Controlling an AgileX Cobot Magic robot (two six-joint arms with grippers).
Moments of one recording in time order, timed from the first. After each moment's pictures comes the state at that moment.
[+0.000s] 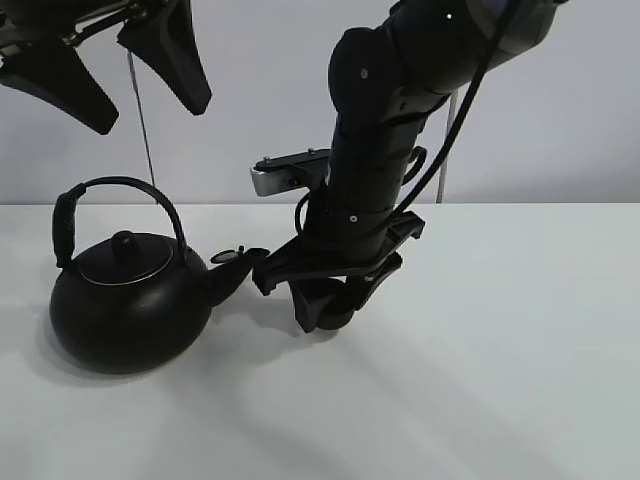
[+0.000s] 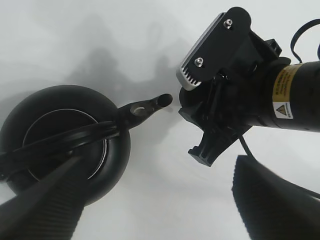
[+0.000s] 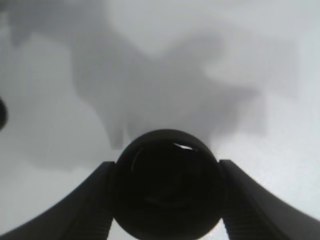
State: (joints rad) left arm -0.45 1.56 -1.29 -0.26 0.86 -0.02; right arm 0.59 2.14 -1.48 -0.03 0.70 -0.02
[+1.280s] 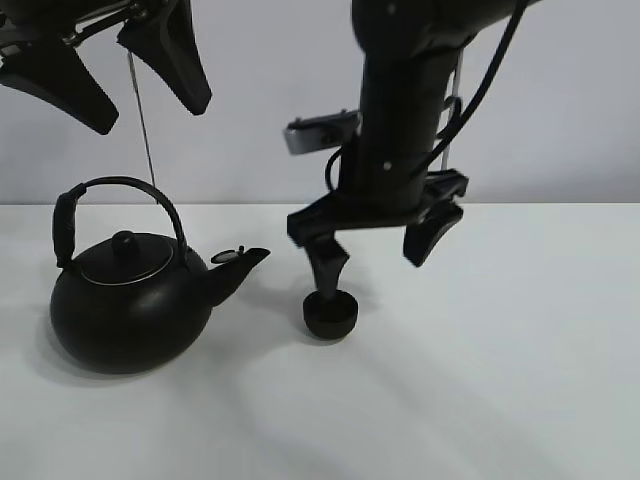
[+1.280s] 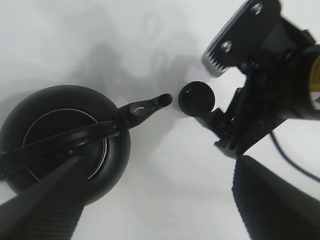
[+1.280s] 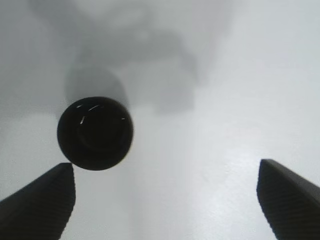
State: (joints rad) left arm -0.45 1.56 -1.29 -0.26 0.86 -0.02; right arm 0.56 2.08 -1.51 -0.10 0.87 0.05
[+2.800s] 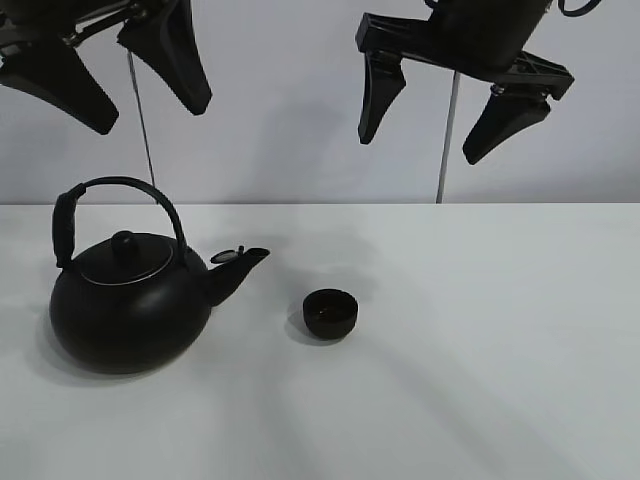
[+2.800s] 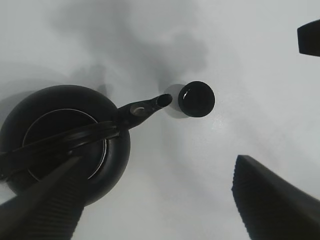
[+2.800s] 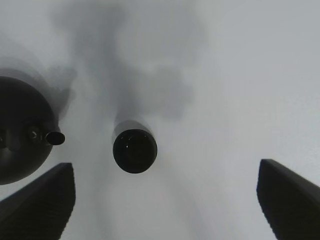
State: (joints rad) left arm -0.45 1.56 -1.29 -0.26 0.86 -0.02; right arm 0.35 1.80 -1.51 0.15 0.92 0.14
